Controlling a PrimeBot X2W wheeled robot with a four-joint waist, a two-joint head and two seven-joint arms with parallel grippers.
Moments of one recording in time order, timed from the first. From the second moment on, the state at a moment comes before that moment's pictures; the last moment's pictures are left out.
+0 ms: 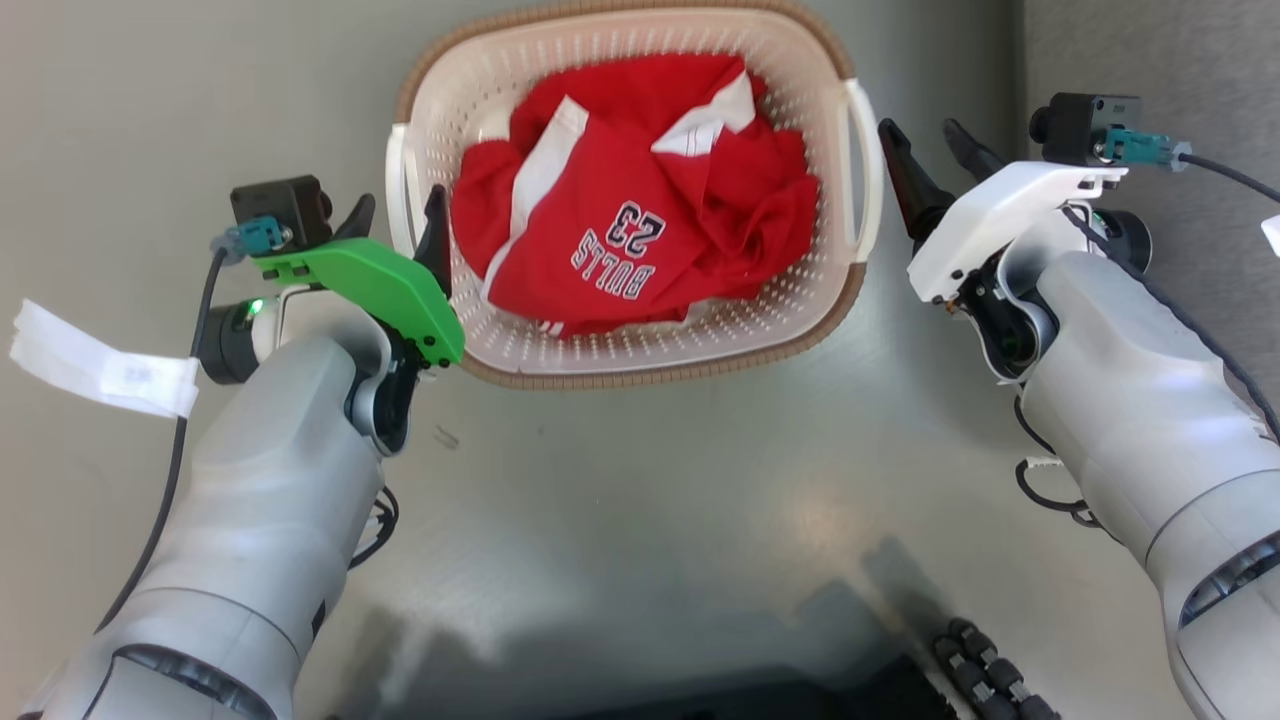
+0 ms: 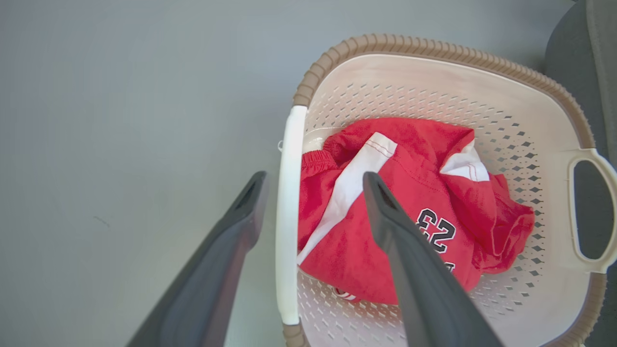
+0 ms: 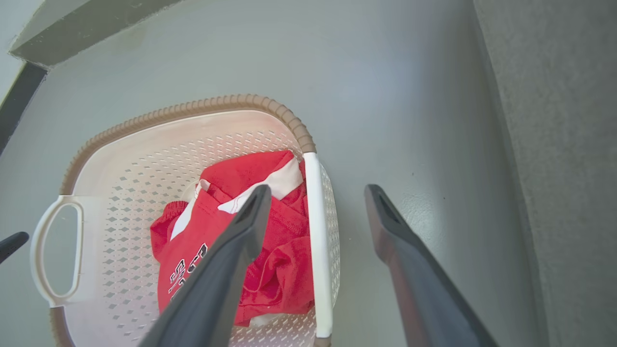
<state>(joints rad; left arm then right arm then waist) -0.93 0.02 -0.74 1.08 -0.97 -0.03 -0.25 -0.95 -0.15 0.78 1.11 0.93 0.12 -0.25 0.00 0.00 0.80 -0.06</state>
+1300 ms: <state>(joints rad) -0.56 0.09 -0.41 0.71 -0.70 -0.06 -0.25 -0.58 -0.22 0.45 0.70 0.70 0.12 -0.25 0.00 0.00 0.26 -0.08</state>
